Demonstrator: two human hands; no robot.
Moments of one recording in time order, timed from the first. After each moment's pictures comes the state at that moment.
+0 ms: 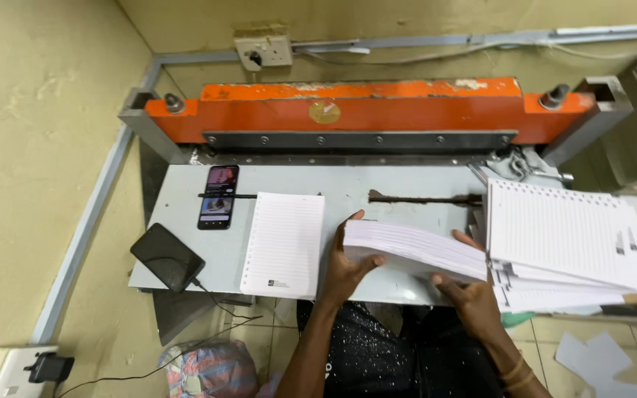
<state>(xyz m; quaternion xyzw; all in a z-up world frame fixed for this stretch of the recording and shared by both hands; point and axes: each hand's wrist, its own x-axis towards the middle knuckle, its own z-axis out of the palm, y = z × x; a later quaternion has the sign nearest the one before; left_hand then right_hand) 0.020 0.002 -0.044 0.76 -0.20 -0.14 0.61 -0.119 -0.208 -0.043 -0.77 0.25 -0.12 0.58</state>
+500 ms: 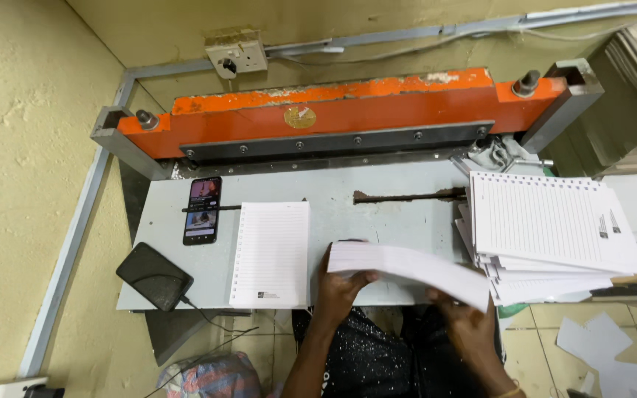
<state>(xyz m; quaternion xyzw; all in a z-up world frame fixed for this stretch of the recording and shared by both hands) -0.005 0.002 -0.066 0.64 -0.21 -0.16 0.72 -0.163 -0.183 -0.079 -0.60 0.31 -0.25 0.70</state>
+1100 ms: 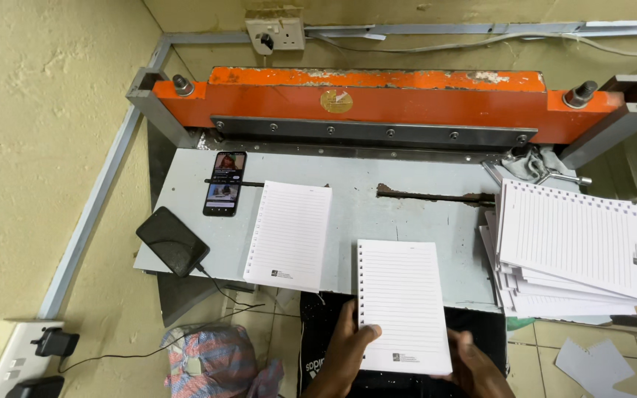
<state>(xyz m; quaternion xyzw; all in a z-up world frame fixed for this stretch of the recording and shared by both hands) -0.101 0.040 -0.060 0.58 0.12 -0.38 0.71 -0.218 -0.192 -0.125 -0.39 0.44 0.15 0.79</state>
